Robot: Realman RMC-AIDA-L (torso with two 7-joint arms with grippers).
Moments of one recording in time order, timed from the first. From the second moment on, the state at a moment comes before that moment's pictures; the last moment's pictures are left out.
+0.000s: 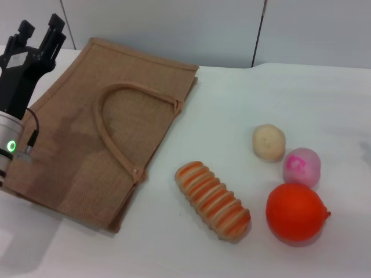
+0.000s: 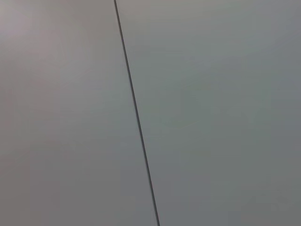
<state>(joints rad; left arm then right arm) -0.55 -2.03 0.16 -0.11 -1.92 -1.49 2.54 0.50 1.98 -1.46 -0.09 -0.17 -1.47 0.64</state>
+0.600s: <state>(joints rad) -0.52 -2.03 0.17 0.41 -1.49 -1.37 1.52 0.50 1.98 -1.46 -0.08 -0.17 -1.45 0.63</state>
